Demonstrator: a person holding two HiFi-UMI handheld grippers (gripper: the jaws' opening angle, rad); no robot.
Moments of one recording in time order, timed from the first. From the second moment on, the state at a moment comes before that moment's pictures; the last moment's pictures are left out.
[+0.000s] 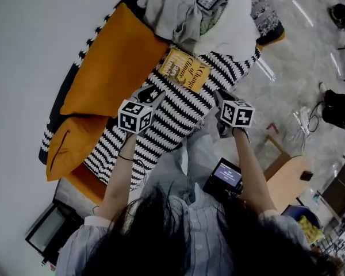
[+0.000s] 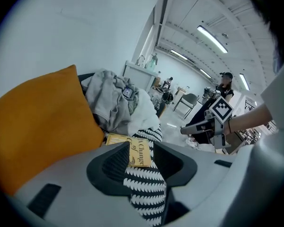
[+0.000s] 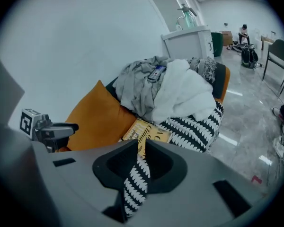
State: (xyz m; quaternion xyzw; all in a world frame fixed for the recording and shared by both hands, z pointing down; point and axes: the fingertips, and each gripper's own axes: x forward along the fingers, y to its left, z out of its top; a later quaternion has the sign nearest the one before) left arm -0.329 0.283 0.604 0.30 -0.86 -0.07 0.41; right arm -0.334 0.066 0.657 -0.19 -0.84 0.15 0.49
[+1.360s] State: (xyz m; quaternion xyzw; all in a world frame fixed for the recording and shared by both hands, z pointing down) left arm -0.424 0.271 0.901 0.32 -0.72 -0.03 0.62; right arm -0.370 0.101 0.903 -0.17 -0.72 0.27 0.61
